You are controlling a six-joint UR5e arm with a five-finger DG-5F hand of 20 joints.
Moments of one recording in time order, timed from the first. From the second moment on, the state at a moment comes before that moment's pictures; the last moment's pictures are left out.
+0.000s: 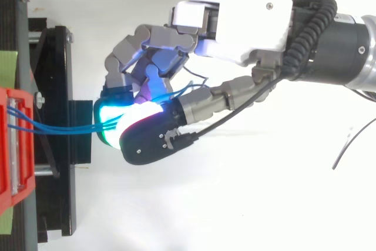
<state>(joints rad) 0.07 -2.26 -1.21 -2.80 -1.44 -0.18</state>
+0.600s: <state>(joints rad) 0.07 -2.26 -1.21 -2.80 -1.44 -0.16</state>
